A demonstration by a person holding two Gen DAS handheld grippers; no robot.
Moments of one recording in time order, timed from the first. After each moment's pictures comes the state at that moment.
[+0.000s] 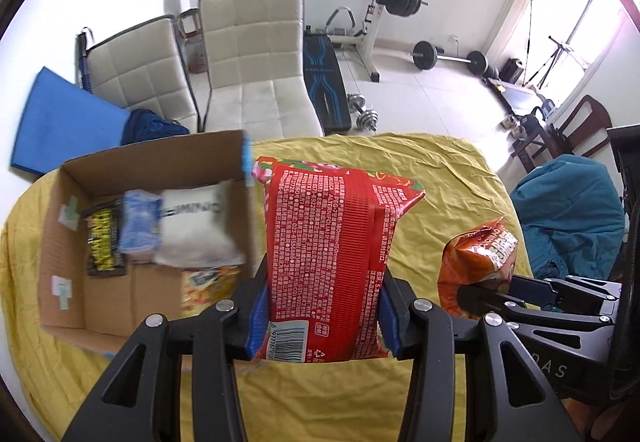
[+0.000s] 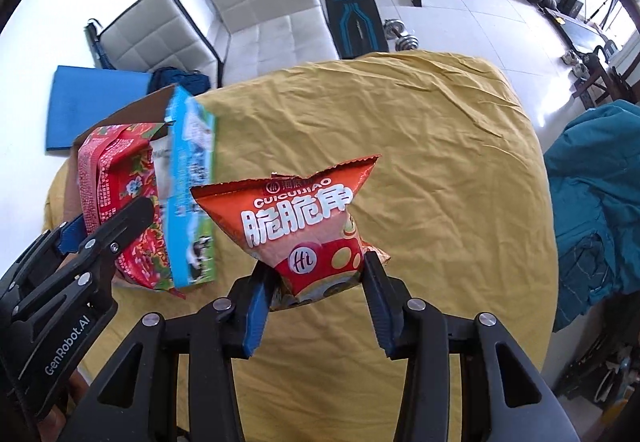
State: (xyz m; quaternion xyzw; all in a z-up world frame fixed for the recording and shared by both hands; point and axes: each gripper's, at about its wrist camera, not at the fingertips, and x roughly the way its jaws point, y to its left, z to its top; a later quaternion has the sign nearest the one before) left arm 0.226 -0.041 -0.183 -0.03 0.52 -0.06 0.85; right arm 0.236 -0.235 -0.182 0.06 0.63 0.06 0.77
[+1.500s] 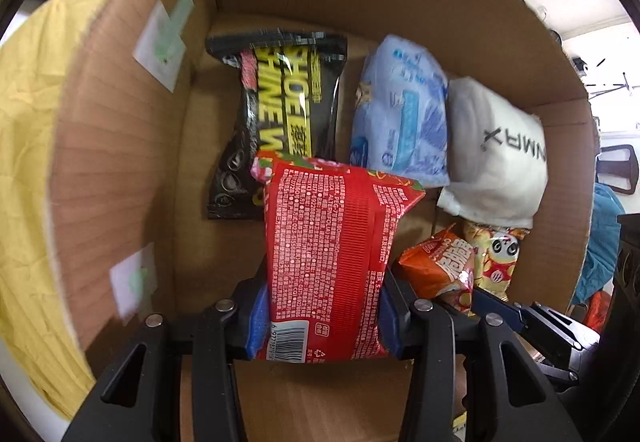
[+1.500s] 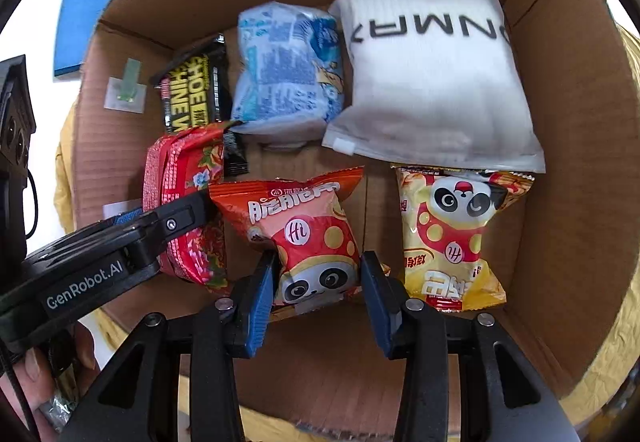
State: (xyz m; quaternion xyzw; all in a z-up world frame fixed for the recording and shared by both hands) left arm 0.269 0.255 -0.332 -0.16 0.71 -0.02 0.69; right arm 0.275 0.089 -0.342 0.06 0.73 0.13 0.66
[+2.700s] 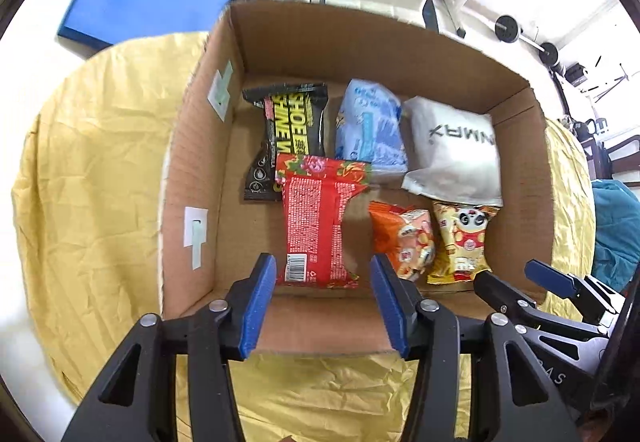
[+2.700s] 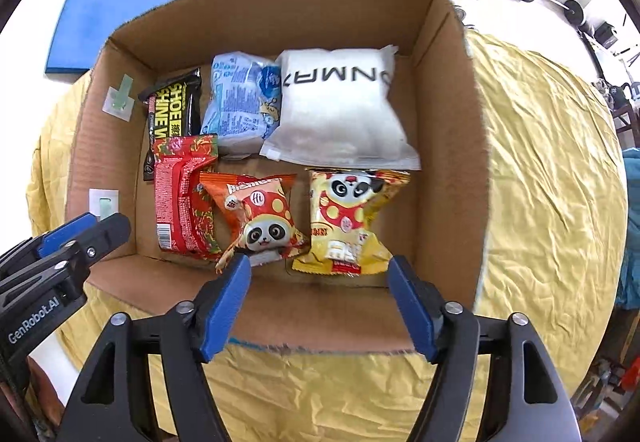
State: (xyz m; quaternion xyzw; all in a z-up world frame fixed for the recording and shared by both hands) left arm 0.193 0.218 -0.259 -0.10 0.65 0.01 0.76; right arm 0.227 0.062 -0.277 -0.01 0.67 0.08 0.73
